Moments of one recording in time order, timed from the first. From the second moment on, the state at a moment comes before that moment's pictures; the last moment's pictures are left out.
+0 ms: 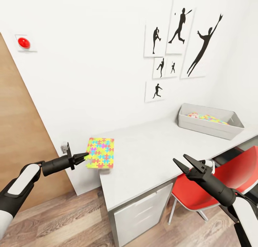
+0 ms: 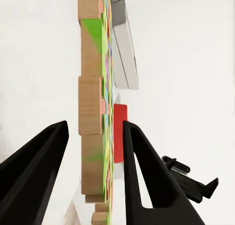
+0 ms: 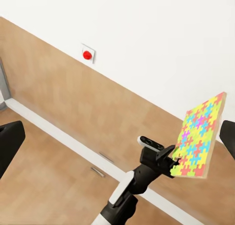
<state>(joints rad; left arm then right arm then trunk) -0.63 0.42 -0.11 -1.02 1.39 1.05 -0.51 -0.21 -0.16 -0.25 -1.61 -1.18 0.92 0.79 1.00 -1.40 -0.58</state>
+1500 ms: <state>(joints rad) -0.63 0.42 -0.13 -1.11 1.38 1.05 -0.51 -0.21 -0.16 -0.34 -1.60 -1.14 0.92 0.53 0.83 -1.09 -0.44</state>
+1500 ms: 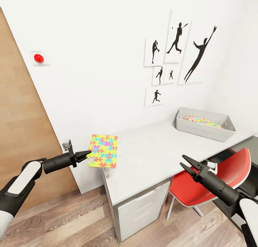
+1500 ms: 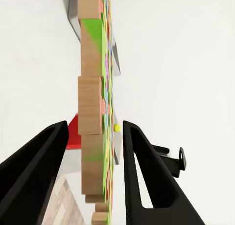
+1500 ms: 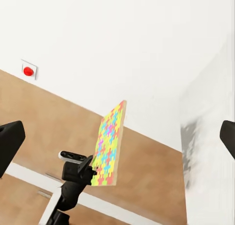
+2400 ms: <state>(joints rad) -0.63 0.42 -0.13 -1.11 1.38 1.05 -0.51 -0.21 -0.16 -0.33 -1.61 -1.13 0.92 0.57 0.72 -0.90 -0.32</state>
